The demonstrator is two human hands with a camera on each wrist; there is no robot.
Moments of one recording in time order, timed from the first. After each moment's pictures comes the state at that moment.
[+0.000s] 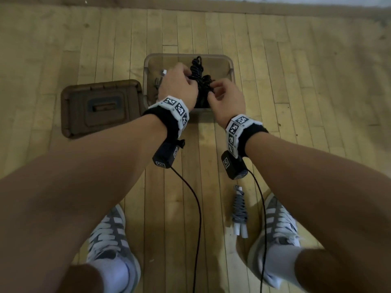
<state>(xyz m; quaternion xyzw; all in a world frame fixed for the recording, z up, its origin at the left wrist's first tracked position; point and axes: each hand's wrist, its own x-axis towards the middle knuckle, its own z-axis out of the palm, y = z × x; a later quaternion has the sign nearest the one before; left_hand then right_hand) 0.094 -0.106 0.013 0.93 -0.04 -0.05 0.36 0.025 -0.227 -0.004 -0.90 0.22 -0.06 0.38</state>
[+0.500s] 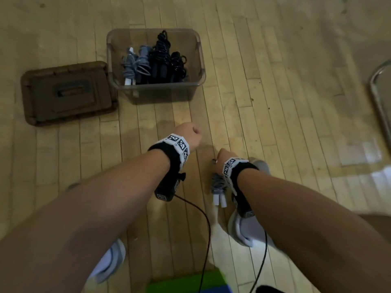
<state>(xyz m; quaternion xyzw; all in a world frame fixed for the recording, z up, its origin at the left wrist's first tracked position) -0.062 -0.132 -0.063 0.87 -0.10 -0.38 0.31 -0.172 -0.252 -0.087 -0.84 0.32 0.38 0.21</state>
